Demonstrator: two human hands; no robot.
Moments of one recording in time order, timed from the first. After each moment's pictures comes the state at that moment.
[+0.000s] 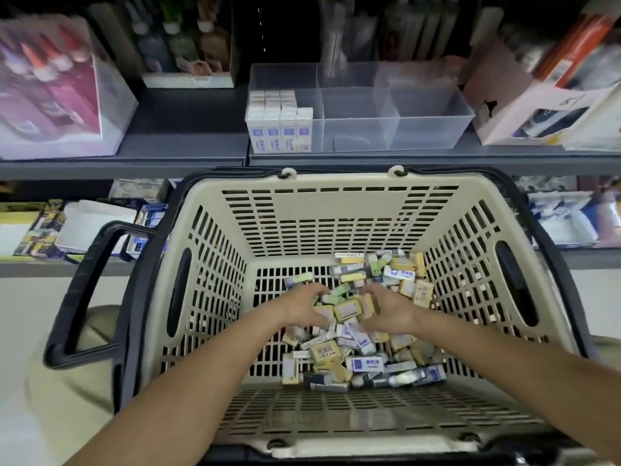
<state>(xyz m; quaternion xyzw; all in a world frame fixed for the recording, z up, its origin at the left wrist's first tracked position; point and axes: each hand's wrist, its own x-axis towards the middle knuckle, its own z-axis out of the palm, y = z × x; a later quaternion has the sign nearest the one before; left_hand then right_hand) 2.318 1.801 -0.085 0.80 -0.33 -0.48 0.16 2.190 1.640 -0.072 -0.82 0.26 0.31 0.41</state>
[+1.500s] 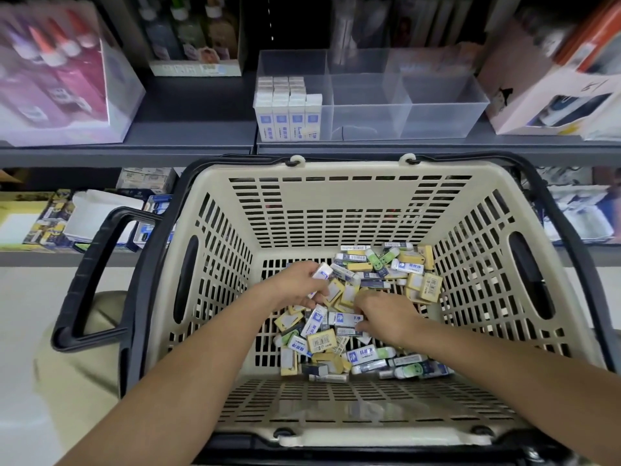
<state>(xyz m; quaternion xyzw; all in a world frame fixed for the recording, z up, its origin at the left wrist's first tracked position) 2.328 1.806 -0.065 0.72 -0.12 -0.55 0.41 2.190 1.666 -0.090 -0.97 0.06 0.22 0.12</state>
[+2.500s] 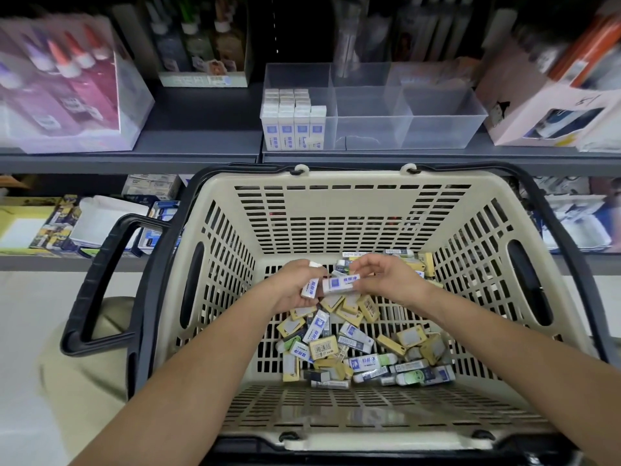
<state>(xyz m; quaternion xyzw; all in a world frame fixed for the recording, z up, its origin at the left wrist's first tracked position) 2.332 1.803 -0.057 0.68 0.03 -0.54 0.50 2.218 1.648 -0.039 -0.74 0.25 0.10 0.61</state>
